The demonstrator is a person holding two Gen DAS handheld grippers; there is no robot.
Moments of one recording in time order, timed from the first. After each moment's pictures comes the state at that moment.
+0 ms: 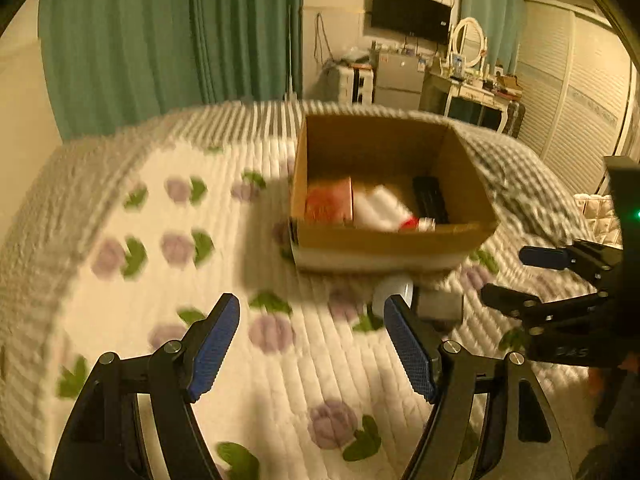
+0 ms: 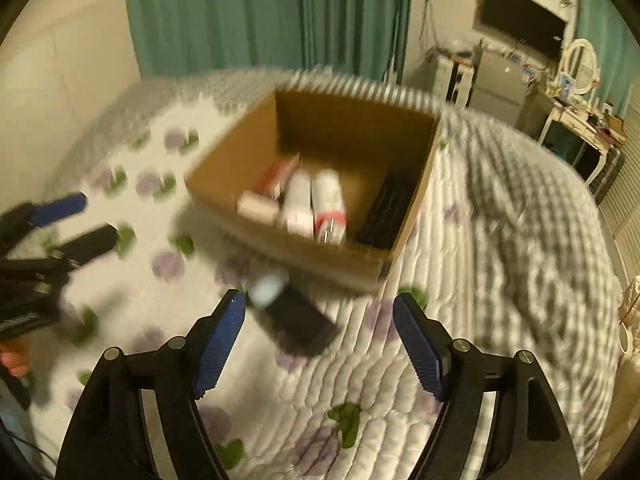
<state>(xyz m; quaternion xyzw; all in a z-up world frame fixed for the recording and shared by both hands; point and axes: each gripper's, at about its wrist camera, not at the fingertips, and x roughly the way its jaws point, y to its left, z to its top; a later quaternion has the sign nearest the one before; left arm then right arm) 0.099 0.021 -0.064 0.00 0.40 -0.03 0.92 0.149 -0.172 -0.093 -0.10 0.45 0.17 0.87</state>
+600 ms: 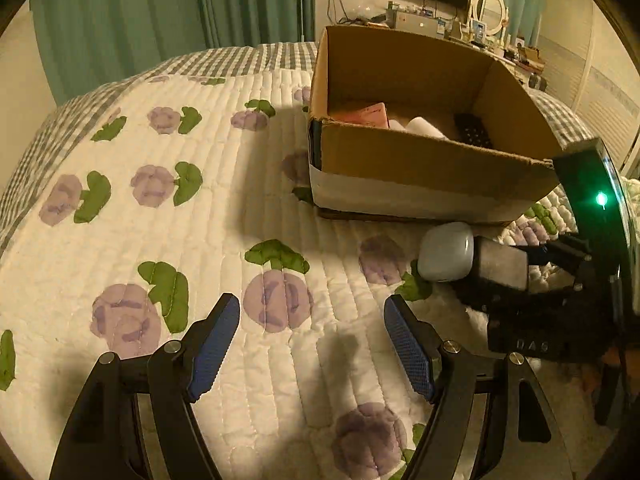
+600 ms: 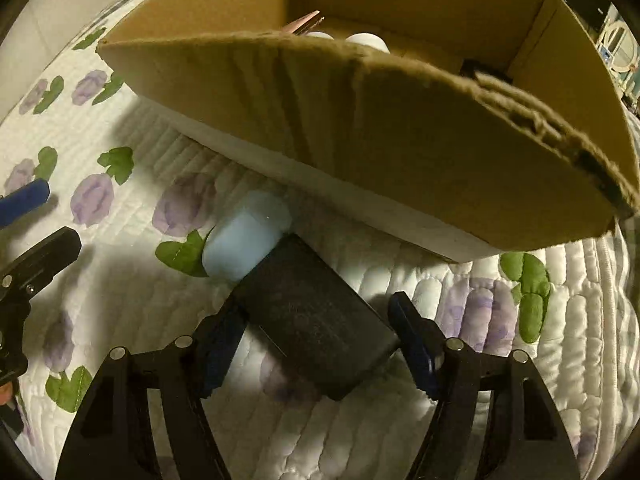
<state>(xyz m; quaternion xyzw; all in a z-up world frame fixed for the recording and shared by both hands) 0.125 0.029 -0.128 0.01 0.45 0.00 0.89 0.196 -0.139 -0.195 -0.13 0.54 0.17 0.81</state>
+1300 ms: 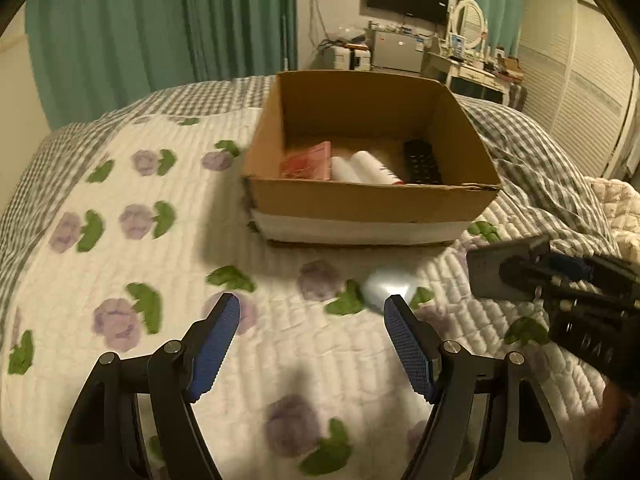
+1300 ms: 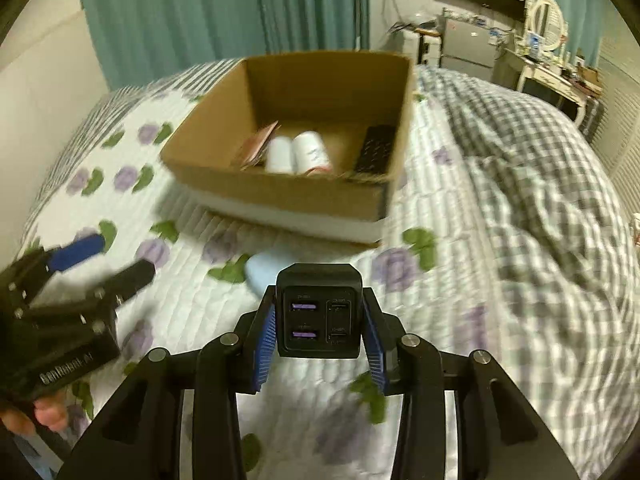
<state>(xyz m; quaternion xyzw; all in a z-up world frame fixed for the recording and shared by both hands) 0.111 -0.019 -0.092 0.01 0.42 -0.03 0.91 0.127 -0.194 -0.103 -0.02 0.45 0.10 0.89</state>
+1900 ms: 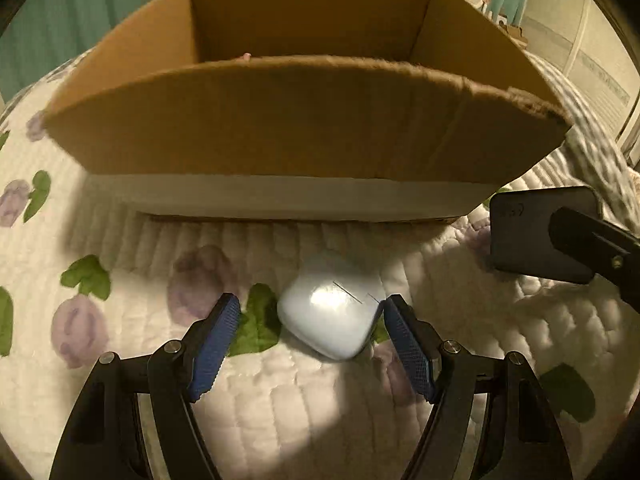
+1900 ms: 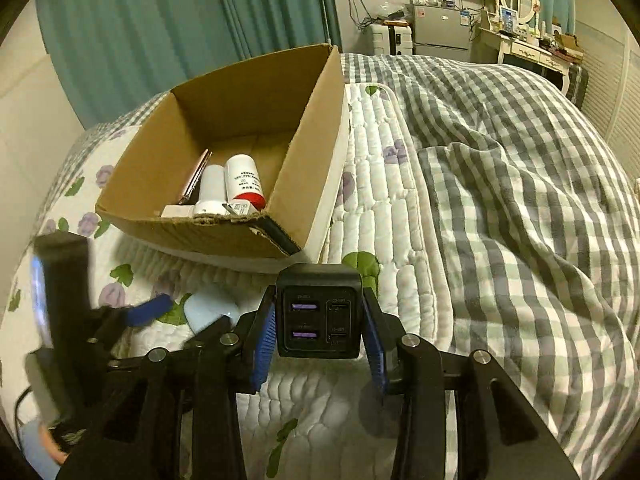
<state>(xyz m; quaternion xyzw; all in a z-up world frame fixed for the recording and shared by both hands) 0.185 -0.078 -0.177 0.00 0.50 -0.05 0.87 0.171 -0.241 -0.130 0.04 0.45 0.10 0.89</state>
